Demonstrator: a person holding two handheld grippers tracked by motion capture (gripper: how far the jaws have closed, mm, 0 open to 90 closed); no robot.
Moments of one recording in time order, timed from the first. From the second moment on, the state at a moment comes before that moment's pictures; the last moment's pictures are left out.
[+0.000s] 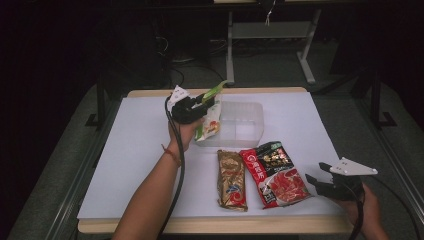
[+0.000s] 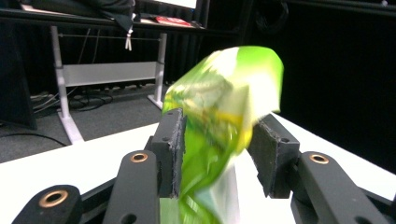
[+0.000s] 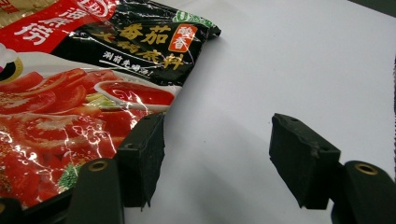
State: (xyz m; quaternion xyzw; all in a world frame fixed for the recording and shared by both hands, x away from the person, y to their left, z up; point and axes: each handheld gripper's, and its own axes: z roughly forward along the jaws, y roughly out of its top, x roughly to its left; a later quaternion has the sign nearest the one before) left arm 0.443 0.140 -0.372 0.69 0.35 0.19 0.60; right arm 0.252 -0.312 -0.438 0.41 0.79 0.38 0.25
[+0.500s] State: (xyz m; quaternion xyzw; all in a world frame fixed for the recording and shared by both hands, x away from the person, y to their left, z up) left arm 0.397 0.168 -0.390 0.80 0.25 0.19 0.51; right arm 0.253 -0.307 -0.440 0.41 0.80 0.37 0.24
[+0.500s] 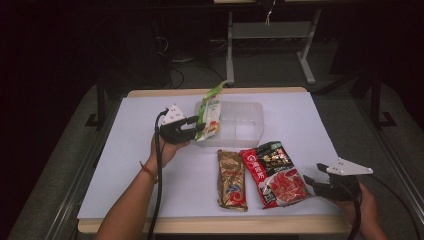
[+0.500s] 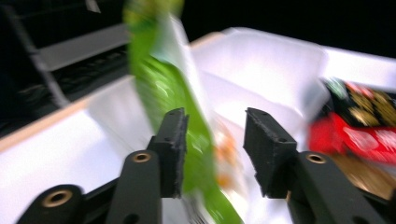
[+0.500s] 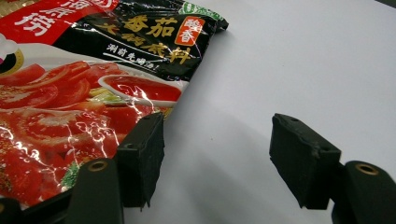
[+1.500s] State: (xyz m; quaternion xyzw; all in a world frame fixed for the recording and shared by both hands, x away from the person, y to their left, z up) left arm 0.420 0.139 -0.422 0.88 0.23 0.20 0.37; right arm 0.243 -0.306 -0.445 0.41 0.81 0.35 0.25
